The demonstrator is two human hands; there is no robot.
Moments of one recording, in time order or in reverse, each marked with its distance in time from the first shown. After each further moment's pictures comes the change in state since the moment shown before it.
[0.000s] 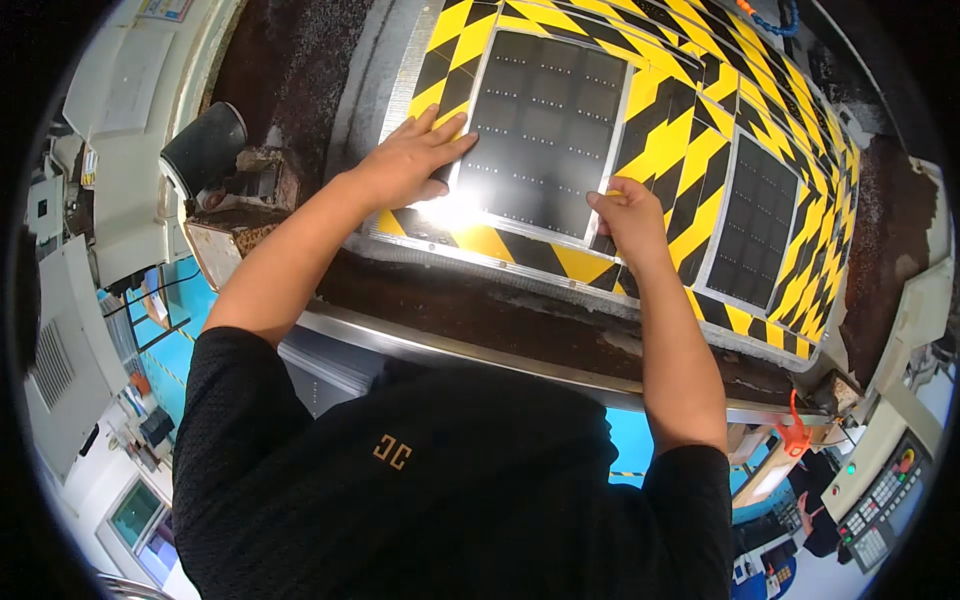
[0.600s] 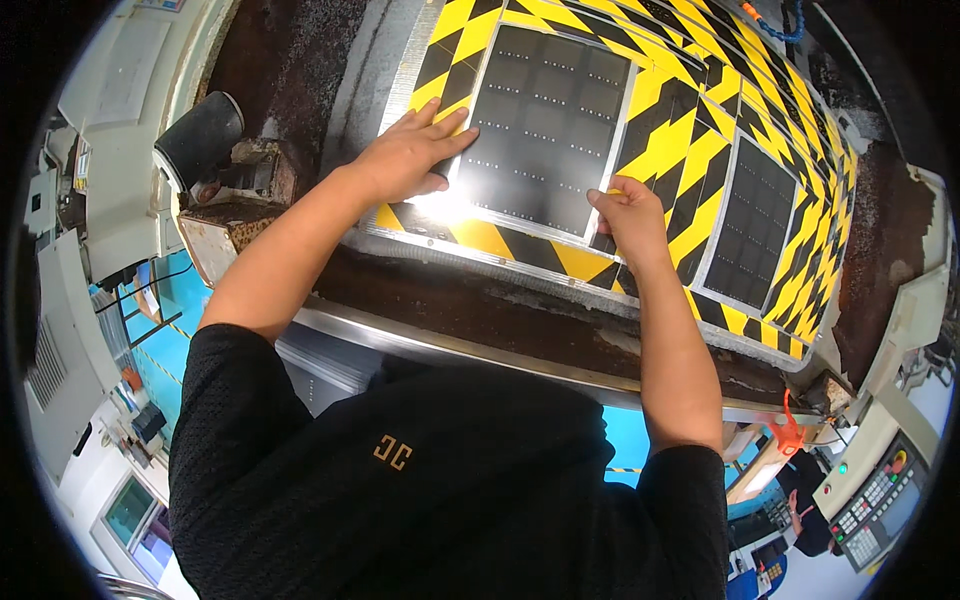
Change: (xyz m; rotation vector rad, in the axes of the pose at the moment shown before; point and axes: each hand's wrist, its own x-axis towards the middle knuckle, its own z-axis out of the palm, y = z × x) left_hand -0.001 0.001 -0.004 0.020 -0.034 -0.027; right_hand 0.002 0.004 0.000 0.011 -0.012 -0.021
